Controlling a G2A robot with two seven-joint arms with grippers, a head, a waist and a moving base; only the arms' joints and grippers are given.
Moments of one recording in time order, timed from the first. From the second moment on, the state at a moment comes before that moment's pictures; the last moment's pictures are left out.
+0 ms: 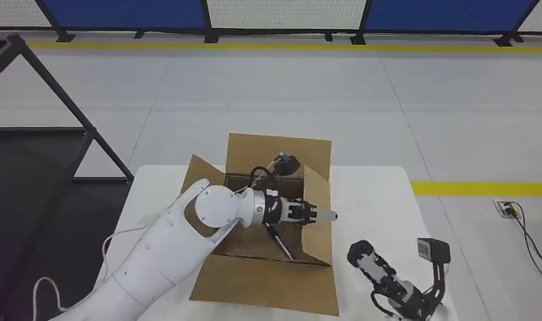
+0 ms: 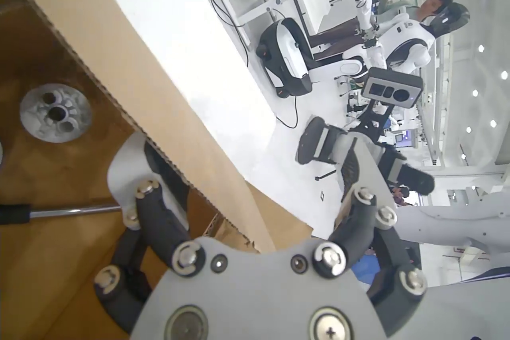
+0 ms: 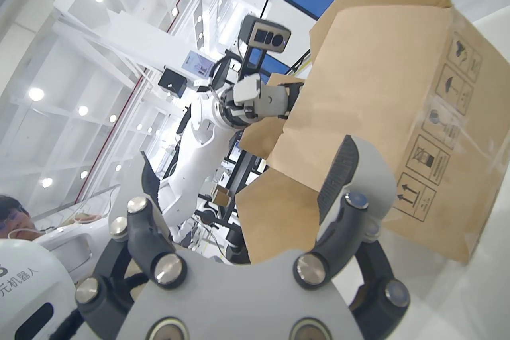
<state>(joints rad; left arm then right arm) 0.30 -1.24 -0.62 -1.22 -0.22 -0.18 -0.88 -1.52 -1.43 1.67 -1.96 0.00 -0.46 0.78</state>
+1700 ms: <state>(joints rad) 0.15 -1.45 -0.68 -0.85 -0.35 -0.47 -1.03 -1.55 -1.37 1.67 -1.98 -0.06 -0.19 0.51</state>
